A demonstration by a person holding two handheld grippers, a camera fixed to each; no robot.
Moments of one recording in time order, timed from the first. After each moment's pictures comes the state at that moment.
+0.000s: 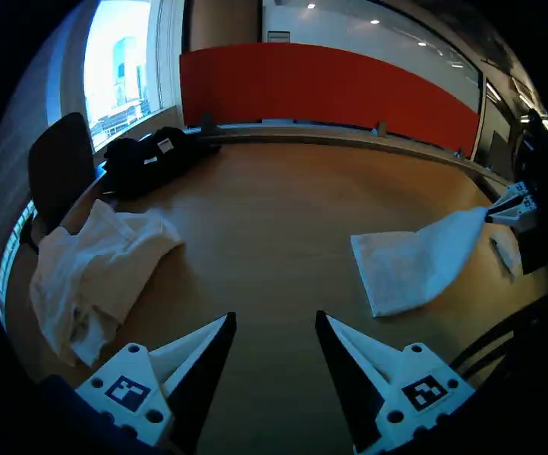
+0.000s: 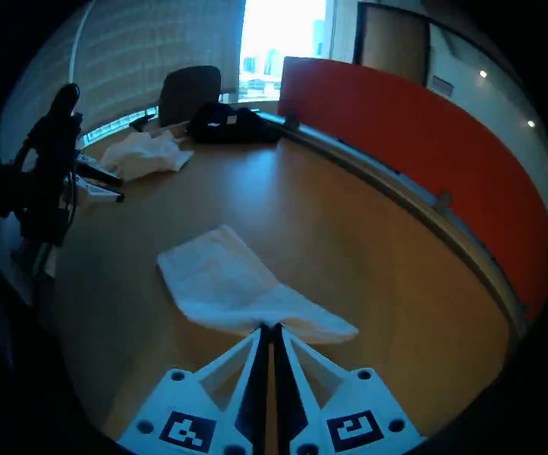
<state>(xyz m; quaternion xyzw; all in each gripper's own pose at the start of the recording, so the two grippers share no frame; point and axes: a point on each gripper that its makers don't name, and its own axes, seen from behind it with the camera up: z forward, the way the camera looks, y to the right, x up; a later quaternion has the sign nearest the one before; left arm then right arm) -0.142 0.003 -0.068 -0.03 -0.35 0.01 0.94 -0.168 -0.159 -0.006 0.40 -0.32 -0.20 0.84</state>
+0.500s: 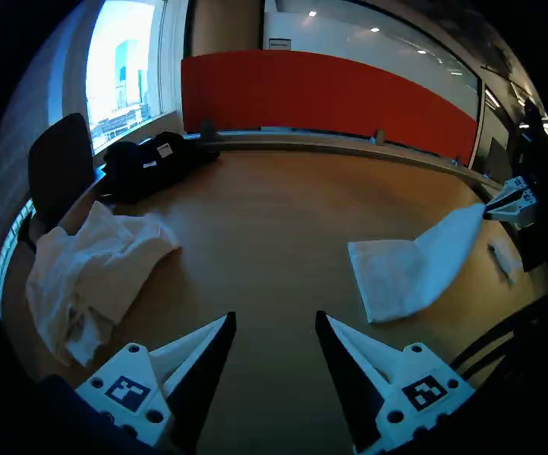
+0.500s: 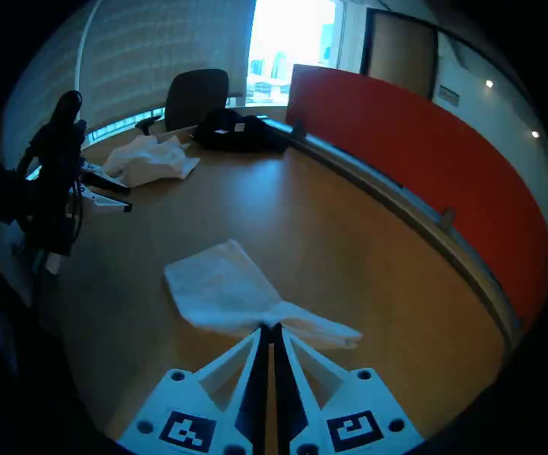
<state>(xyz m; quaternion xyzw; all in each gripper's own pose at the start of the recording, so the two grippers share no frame) -0.142 0.008 -0.064 -0.04 -0.33 0.00 0.94 -0.152 -0.177 -0.004 0.41 -0.31 -0.22 0.83</state>
